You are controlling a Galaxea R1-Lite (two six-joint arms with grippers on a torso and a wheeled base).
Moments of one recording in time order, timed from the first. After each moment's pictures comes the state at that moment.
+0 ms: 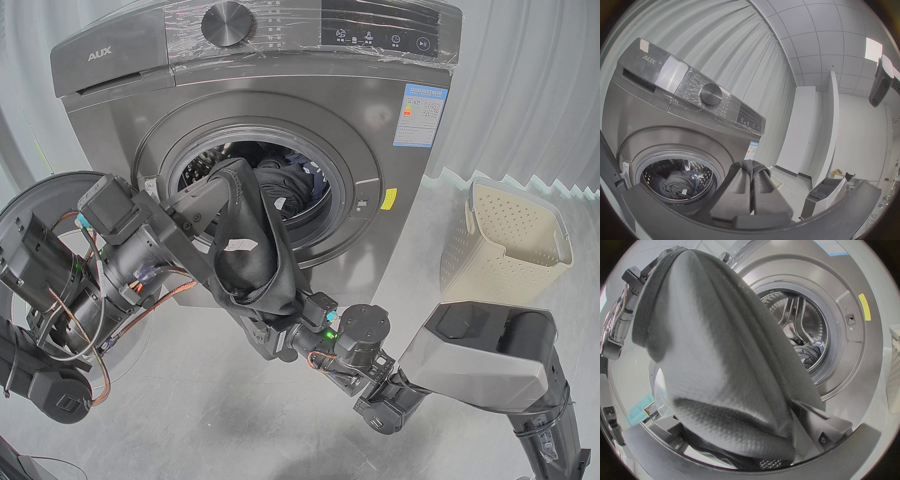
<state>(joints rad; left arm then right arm) -0.56 1.63 -0.56 -1.55 -0.28 -0.18 0.81 2.49 -1.11 -1.53 -0.06 0.17</state>
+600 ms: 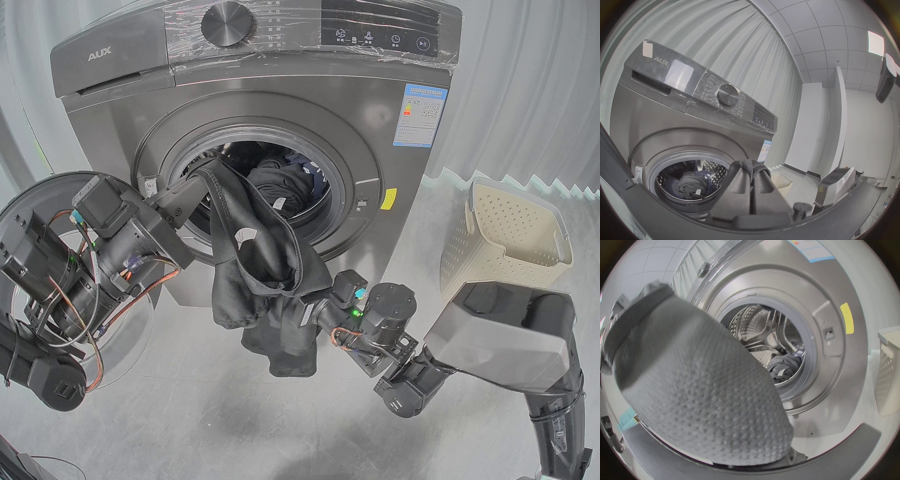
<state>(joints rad) -0.46 1.64 -0.56 -1.55 -0.29 -0.18 0.73 2.43 -1.07 -1.54 -0.11 0.19</state>
